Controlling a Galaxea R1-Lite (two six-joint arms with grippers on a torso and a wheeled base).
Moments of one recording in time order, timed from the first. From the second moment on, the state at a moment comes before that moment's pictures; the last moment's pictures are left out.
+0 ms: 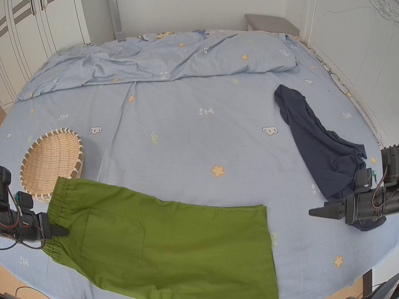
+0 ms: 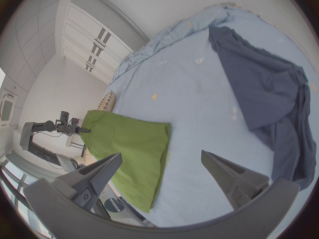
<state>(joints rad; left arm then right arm) 0.30 1.29 -0.56 0.24 -0.48 -0.08 0.12 1.41 -0.55 -0.11 0.58 0.07</state>
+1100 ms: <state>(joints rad) -0.60 1.30 -1.13 0.70 -0.17 -0.57 0.14 1.36 -0.64 -0.06 0.50 0.07</state>
